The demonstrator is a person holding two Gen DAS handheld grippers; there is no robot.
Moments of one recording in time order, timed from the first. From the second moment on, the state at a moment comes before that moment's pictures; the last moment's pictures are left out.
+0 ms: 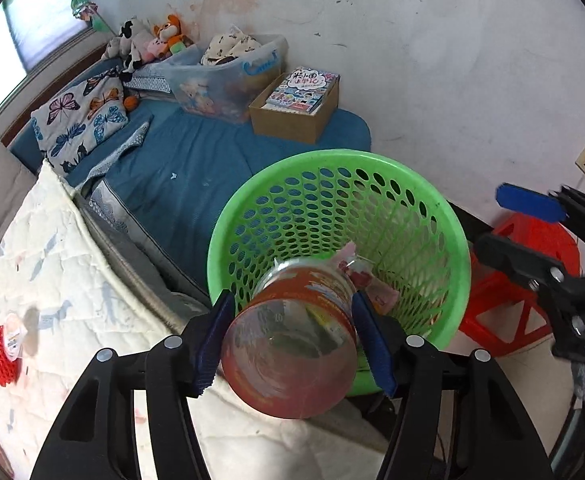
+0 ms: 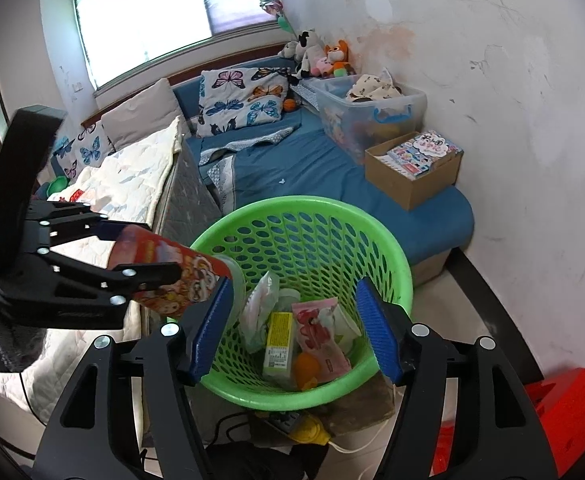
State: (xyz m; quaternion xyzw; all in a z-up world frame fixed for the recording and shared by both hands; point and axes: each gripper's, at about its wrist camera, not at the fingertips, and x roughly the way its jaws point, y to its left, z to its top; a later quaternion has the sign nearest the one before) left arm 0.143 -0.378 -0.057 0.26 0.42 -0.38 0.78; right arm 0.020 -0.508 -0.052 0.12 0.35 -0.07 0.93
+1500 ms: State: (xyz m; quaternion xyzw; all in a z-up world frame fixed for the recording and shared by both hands) left arm 0.270 -0.080 -0.011 0.17 0.41 -0.12 0.89; right arm 0.145 -0.319 -0.009 0.05 0.36 0.12 0.93
